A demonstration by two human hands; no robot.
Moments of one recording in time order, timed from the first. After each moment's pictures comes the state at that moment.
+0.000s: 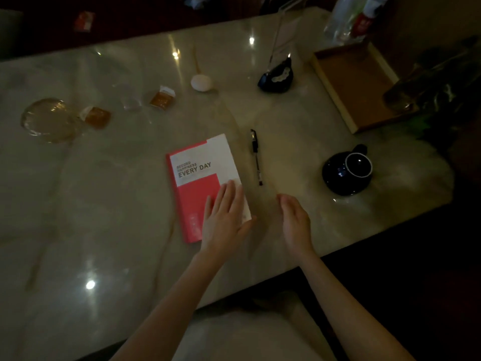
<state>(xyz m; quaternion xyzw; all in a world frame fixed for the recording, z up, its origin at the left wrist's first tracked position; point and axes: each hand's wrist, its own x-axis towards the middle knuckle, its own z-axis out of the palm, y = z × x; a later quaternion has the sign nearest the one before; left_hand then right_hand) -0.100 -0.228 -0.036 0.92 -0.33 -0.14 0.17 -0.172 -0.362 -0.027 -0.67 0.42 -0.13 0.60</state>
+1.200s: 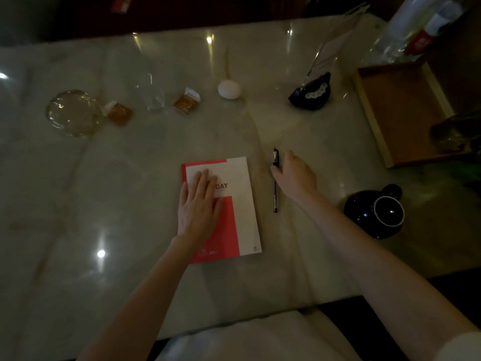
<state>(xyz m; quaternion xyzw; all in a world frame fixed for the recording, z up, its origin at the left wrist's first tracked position) -0.011 -0.211 -0.058 0.96 -0.22 -0.10 0.12 -0.017 -0.432 -0.011 -0.94 0.24 0.08 0.21</state>
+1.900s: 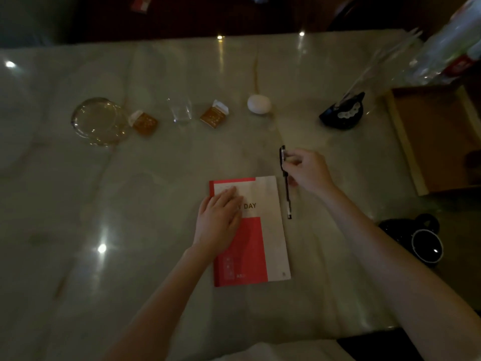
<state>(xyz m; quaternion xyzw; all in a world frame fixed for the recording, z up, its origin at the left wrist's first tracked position) 0.021 -0.195 -0.039 0.93 -0.23 -0.15 0.24 0.046 -0.409 0.011 -0.85 0.26 0.07 0.46</state>
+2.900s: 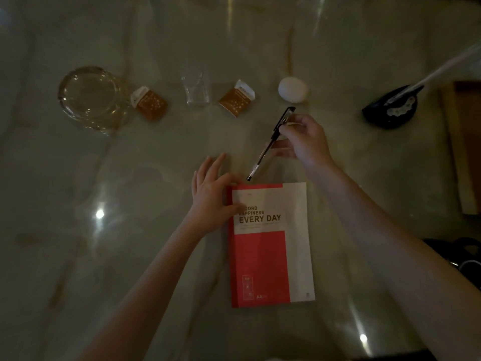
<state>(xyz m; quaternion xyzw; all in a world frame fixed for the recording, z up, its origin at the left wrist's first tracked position) 0.094 -0.166 -0.039 0.90 -0.14 -0.24 0.35 0.132 -0.365 -0.011 -0.65 0.31 0.05 0.69</state>
